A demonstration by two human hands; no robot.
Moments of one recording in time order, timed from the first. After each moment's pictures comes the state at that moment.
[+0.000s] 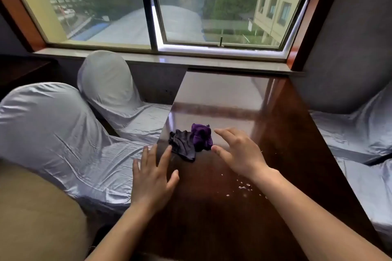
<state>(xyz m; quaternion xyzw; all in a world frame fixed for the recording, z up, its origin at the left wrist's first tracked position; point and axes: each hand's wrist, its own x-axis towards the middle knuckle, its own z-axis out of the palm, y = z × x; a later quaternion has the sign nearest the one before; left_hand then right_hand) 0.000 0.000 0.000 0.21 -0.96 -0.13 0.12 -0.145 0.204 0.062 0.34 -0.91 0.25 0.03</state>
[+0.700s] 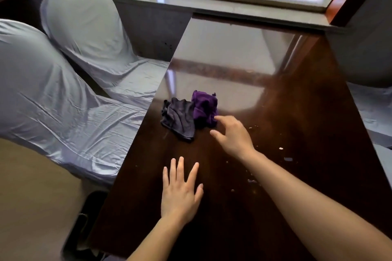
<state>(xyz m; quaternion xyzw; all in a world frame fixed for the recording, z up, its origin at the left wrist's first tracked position) -0.066 0.049 -0.180 0.21 -0.97 -0.09 -0.05 -0.262 0.140 -0.098 0.28 -0.92 0.26 -0.11</state>
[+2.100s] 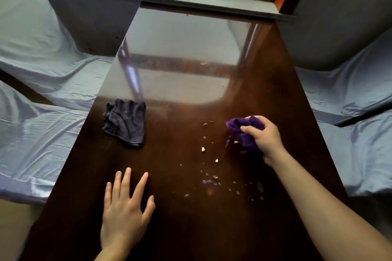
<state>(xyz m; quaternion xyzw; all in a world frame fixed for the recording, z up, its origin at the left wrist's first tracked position) -0.063 0.052 -0.196 0.21 -0.97 -0.12 0.03 -0.334 0.320 -0.116 -0.07 -0.79 0.60 -0.12</state>
